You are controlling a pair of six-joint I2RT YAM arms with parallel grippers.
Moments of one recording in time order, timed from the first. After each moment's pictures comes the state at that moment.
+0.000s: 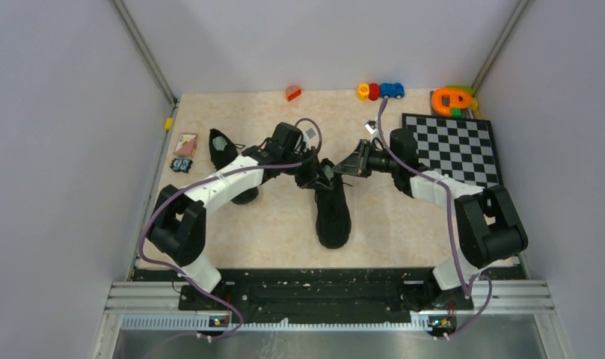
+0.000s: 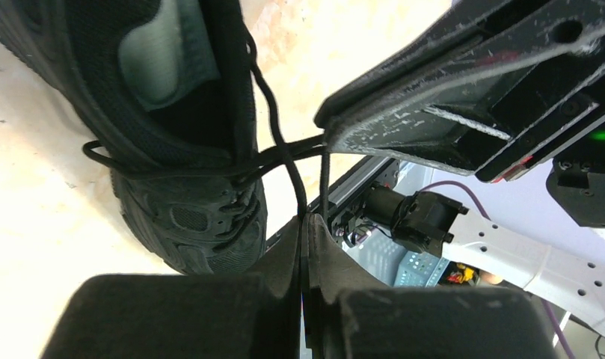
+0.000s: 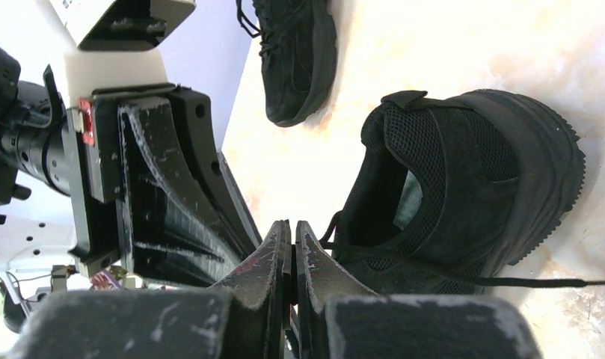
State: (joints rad) left arm -0.59 1.65 1.23 -0.37 0.56 -0.84; right arm 0.34 1.56 0.83 0.38 -0.81 0.77
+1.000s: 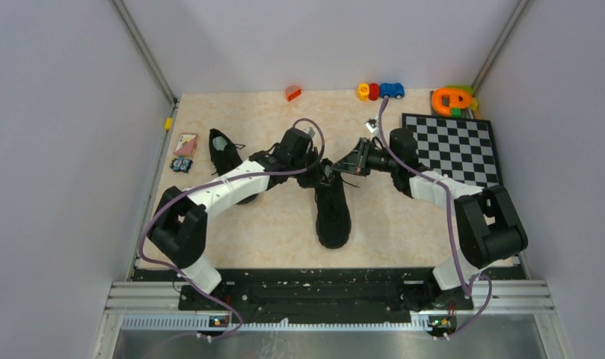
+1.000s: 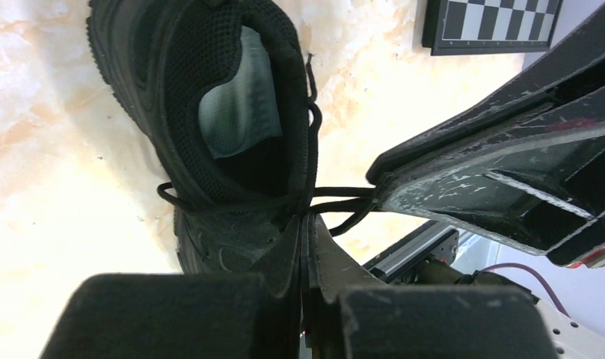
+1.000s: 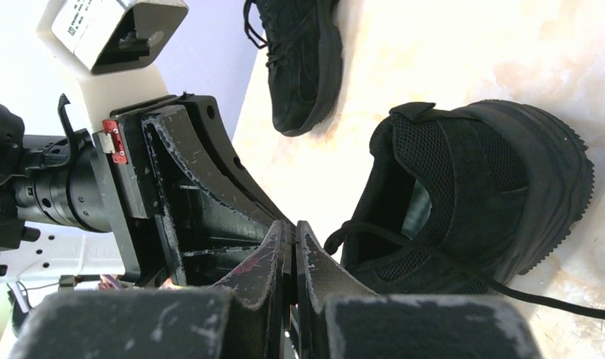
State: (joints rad) left arm -0.68 1.65 1.23 -0.34 0.24 -0.83; right arm 0.35 1.56 0.83 0.41 -0.79 0.81
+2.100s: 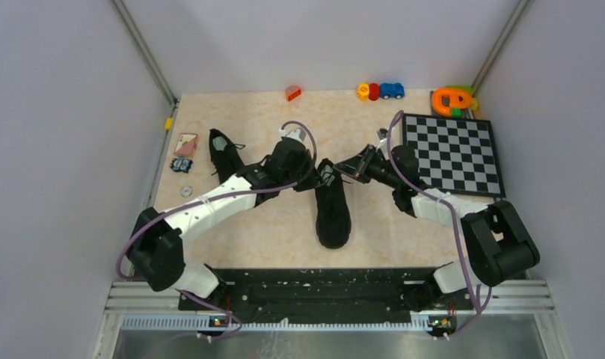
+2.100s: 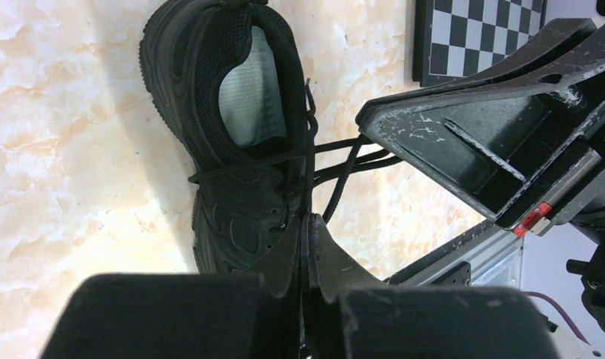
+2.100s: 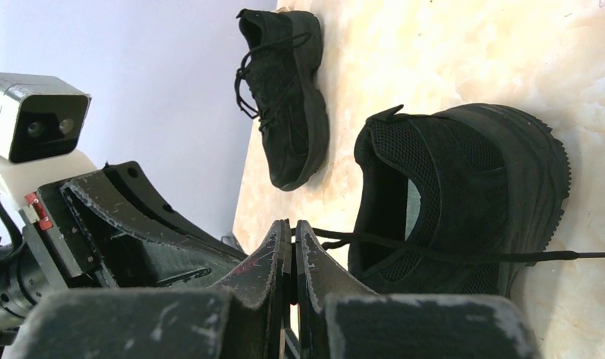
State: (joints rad) left arm -0.74 1.46 1.10 -0.29 0.03 -0.85; right arm 0.42 1.44 0.64 0.60 -0.48 1.00
